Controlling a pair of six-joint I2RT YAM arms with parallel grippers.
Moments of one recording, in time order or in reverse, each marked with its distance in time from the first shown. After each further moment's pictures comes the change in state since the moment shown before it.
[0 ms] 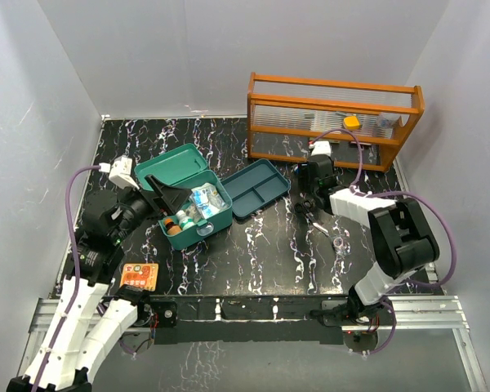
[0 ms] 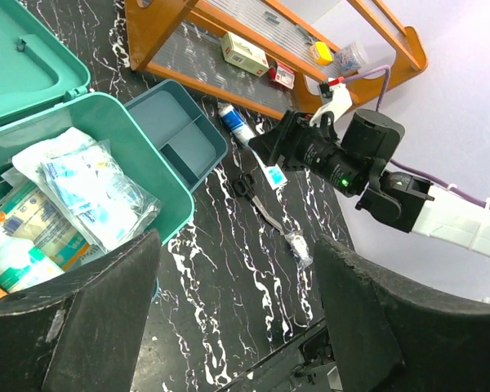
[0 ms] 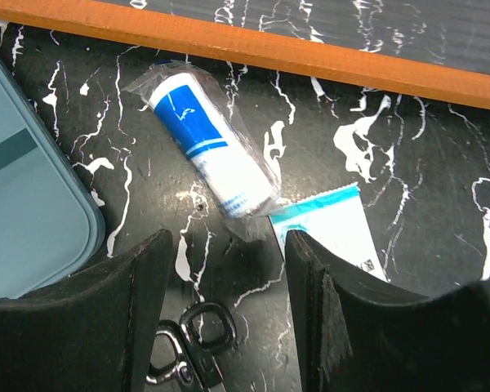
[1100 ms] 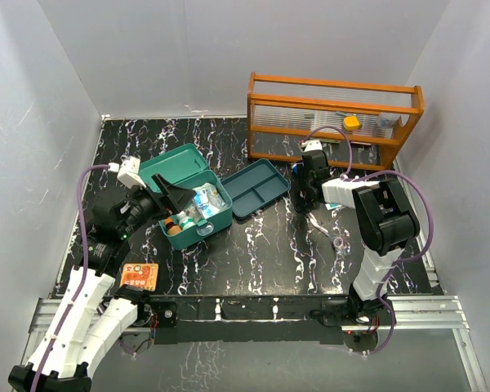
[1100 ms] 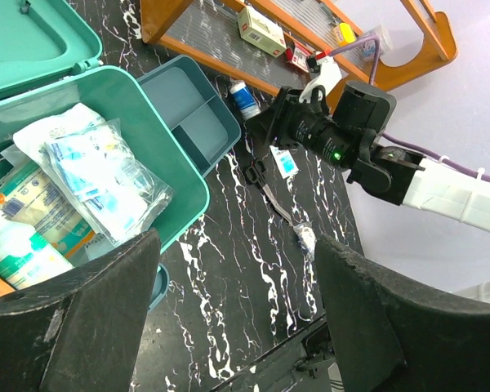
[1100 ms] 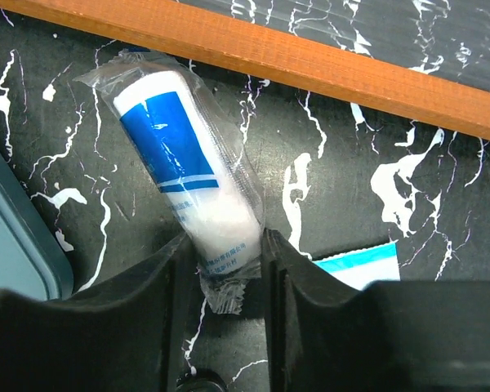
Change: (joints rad) left arm -0.001 0.043 -0.056 0.035 0.002 -0.022; right arm -0.035 0.237 0.144 0.006 -0.067 -0.075
